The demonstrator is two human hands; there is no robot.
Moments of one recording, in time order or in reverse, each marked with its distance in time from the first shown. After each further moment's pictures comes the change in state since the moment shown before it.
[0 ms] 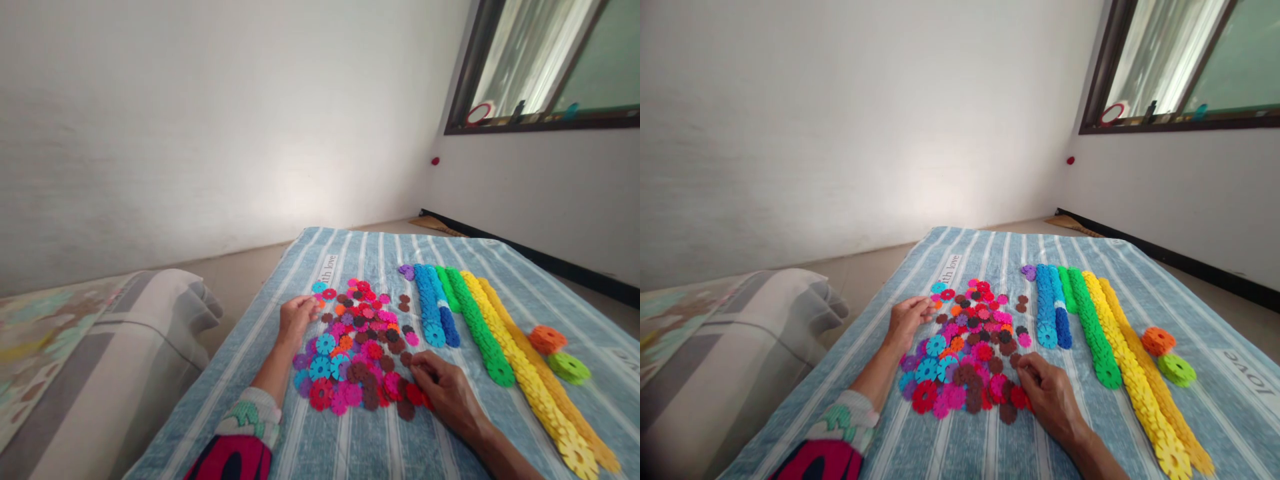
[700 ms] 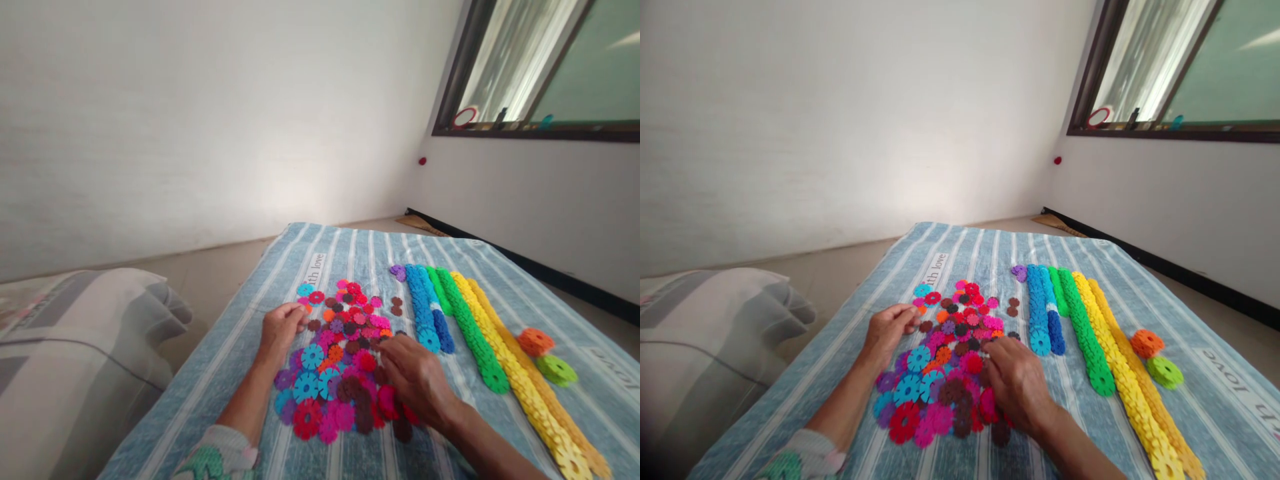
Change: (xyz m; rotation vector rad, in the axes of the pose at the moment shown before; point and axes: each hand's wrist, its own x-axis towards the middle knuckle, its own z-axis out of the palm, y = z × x) left_hand 0.003 -0.006 -0.002 0.175 -0.065 0.055; right_hand 0.040 -0.038 0.011 -0.377 -0.020 -0.390
